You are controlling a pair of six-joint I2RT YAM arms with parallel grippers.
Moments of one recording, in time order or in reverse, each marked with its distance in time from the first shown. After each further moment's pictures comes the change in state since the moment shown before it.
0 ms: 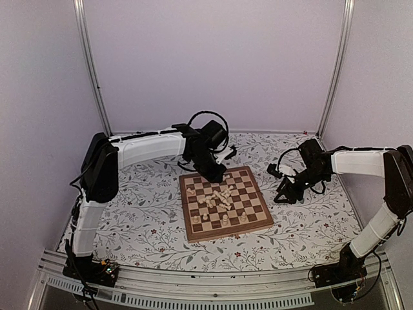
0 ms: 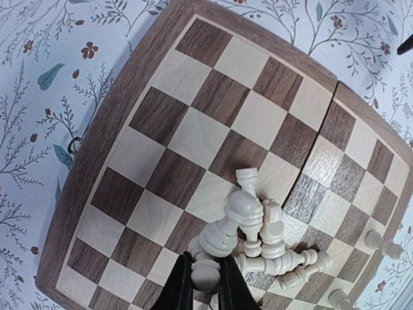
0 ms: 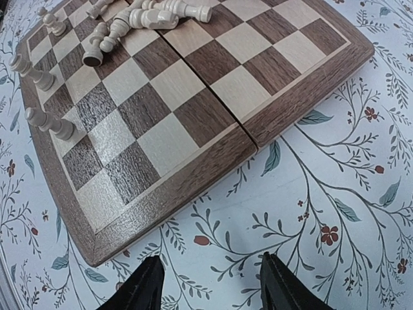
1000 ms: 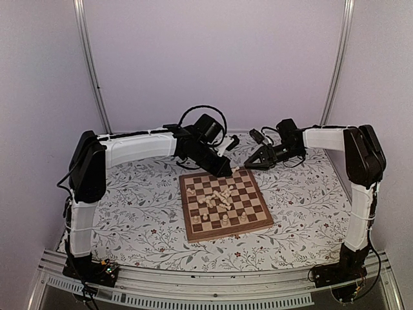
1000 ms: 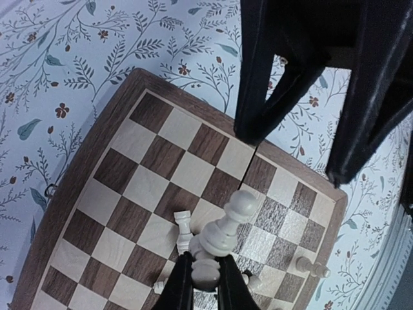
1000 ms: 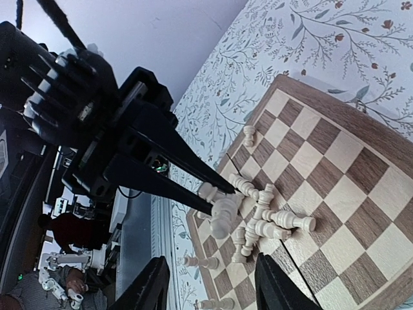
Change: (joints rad) left arm 0.005 -0.126 -0.155 0.259 0.163 -0.089; right arm 0.012 0.470 0.561 -0.040 -0.731 0.624
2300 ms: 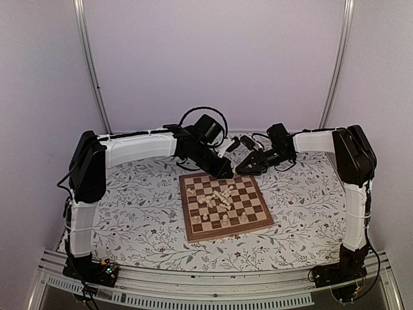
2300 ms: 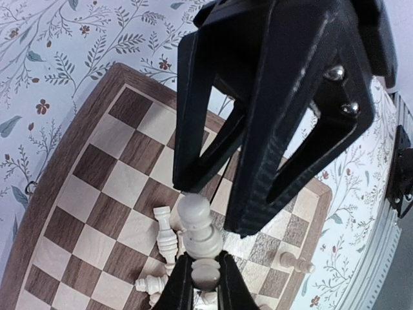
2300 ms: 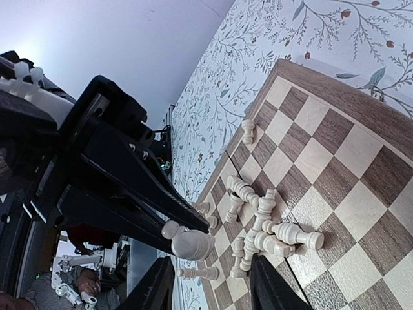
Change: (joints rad) left arm -0.007 0.000 -0.002 -0.004 0.064 -0.018; right arm 0.054 0.084 0.031 0.076 -0.018 0.105
